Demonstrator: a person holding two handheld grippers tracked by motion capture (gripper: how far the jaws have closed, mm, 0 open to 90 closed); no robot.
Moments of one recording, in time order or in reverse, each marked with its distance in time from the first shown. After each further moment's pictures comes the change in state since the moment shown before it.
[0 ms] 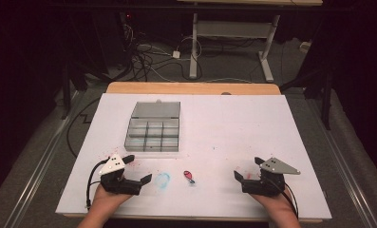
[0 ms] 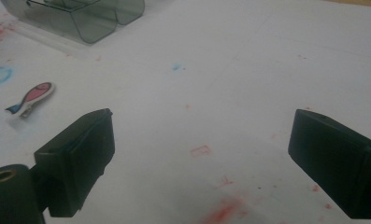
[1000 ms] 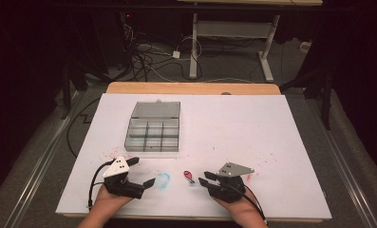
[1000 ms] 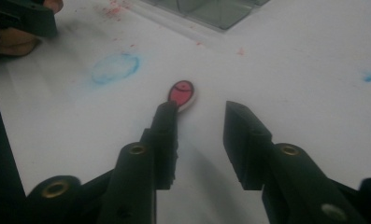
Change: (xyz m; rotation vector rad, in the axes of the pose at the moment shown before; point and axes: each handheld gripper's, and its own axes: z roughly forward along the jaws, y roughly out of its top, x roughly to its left) left arm -0.005 -0.003 0.007 0.037 -0.043 0.056; right arm 0.088 0.016 0.048 0.113 0.269 -0.057
